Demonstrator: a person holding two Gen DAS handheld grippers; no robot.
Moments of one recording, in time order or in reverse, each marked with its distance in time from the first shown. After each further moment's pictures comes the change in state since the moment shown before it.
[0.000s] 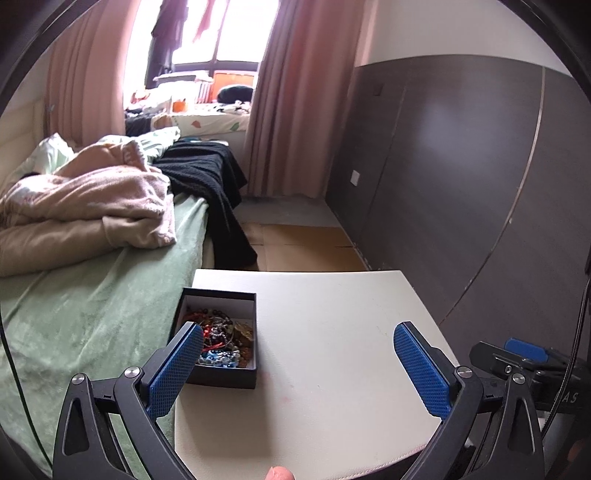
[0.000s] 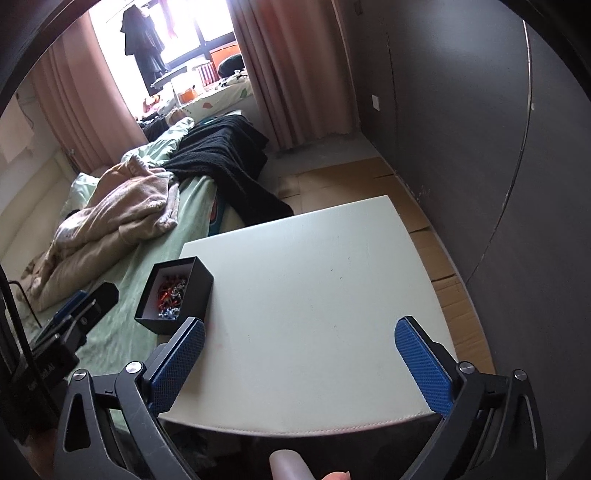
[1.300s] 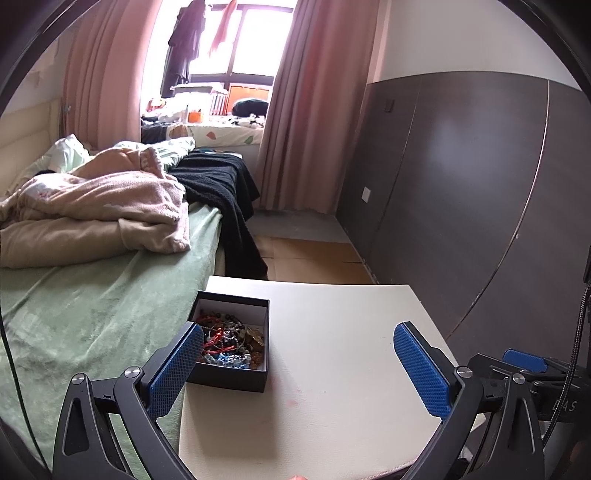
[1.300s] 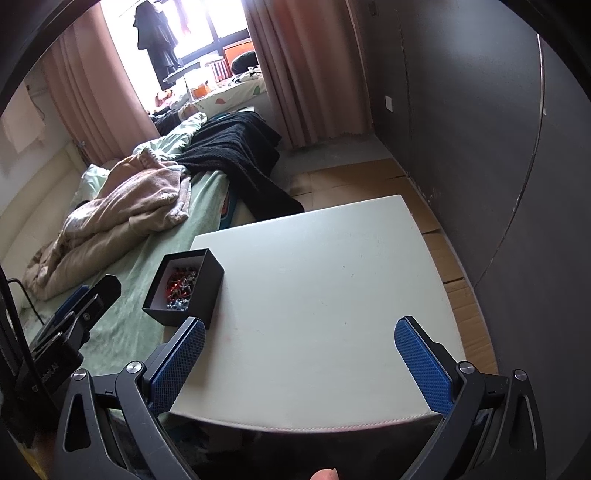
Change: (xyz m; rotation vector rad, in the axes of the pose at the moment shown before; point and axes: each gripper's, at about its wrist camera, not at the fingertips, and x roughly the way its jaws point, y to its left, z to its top) left arm -0.012 0.007 -0.009 -0.046 -0.063 0.045; right arm -0.004 0.011 -0.009 -0.031 0.005 0.034
